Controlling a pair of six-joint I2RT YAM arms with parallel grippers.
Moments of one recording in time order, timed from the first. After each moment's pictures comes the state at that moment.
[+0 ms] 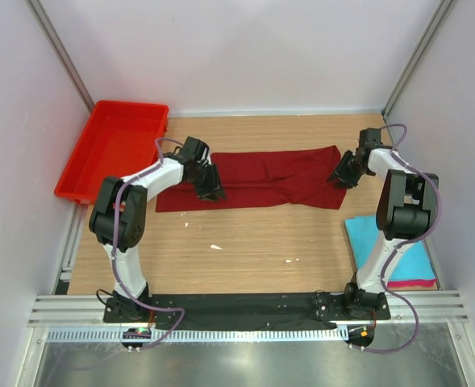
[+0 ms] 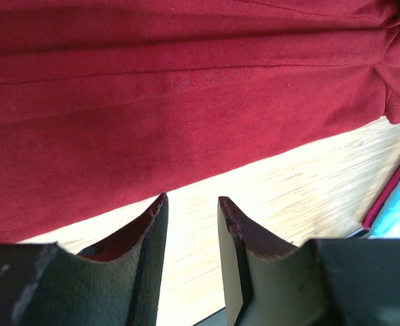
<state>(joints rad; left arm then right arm) -0.39 1.90 1.30 -0.51 0.36 -0.61 -0.15 1.89 1.30 -0.56 -0.24 0.48</state>
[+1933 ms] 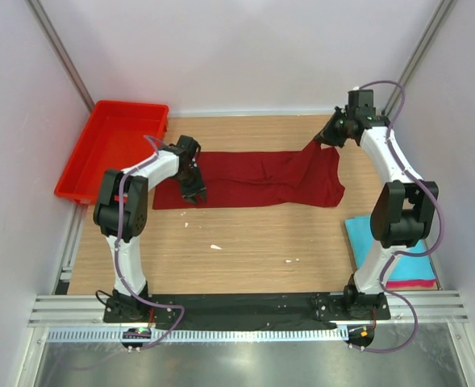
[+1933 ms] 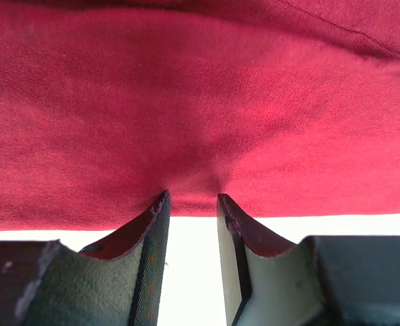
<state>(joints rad) -0.31 2.00 1.41 -0.74 0.12 -0.60 0.00 1.82 1.60 -0.58 -0.25 0.59</state>
